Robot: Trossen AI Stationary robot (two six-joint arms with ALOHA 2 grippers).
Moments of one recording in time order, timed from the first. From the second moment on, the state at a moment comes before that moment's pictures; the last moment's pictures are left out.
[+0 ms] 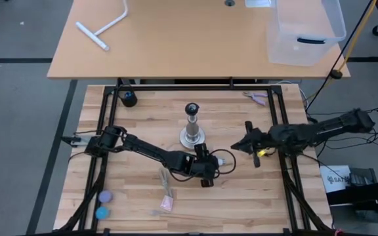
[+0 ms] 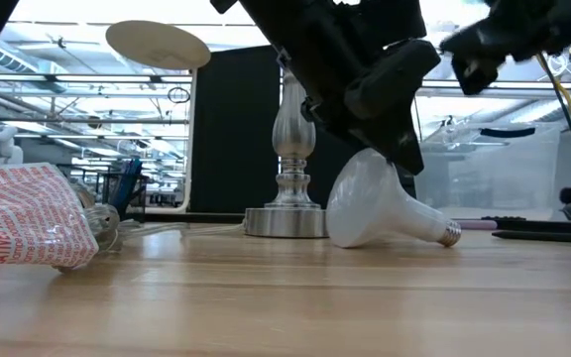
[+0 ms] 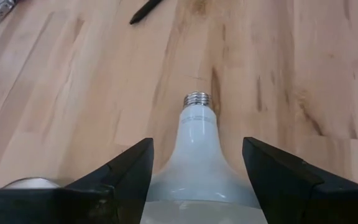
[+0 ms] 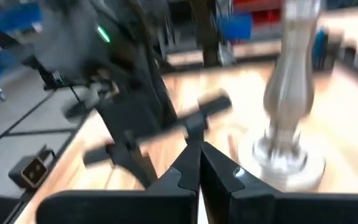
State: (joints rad) left arm -0.27 2.16 1.63 -0.36 -0.43 -0.19; right arm 0.18 0.70 0.38 0.07 0.08 0.23
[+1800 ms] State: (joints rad) left arm -0.37 1.92 1.65 -0.37 -0.66 -0.12; right arm 0.39 1.64 0.75 0.00 0.13 0.22
